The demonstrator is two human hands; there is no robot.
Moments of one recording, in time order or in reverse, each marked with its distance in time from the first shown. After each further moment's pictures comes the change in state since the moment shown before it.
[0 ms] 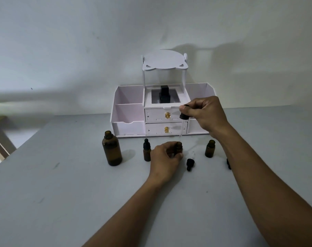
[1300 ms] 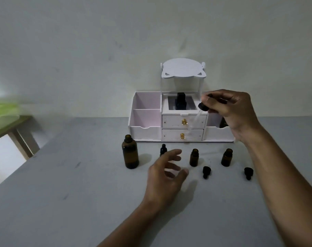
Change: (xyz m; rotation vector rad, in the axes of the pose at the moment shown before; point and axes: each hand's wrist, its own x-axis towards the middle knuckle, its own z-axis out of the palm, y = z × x) left_hand -0.051 -0.004 -0.055 0.022 0.018 0.175; right_hand 0.000 -0.039 -0.012 0.275 0.014 -0.143
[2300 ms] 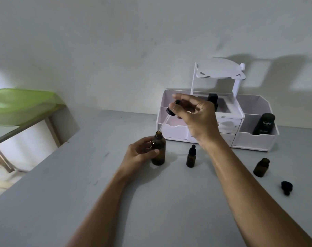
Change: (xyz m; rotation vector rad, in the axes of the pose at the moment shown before) left_hand 0.041 -0.080 -0.132 -0.372 0.052 -0.138; right_hand -0.010 0.001 0.154 0.128 -0.101 0.017
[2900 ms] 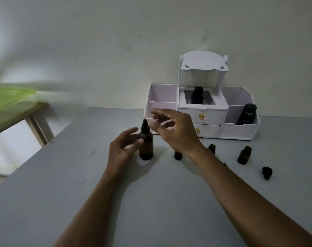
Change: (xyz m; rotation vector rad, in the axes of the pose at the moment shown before) left_hand -0.011 0.008 0.009 0.180 0.175 0.126; right_hand -0.033 0.025 0.000 -0.352 -0.167 -0.141
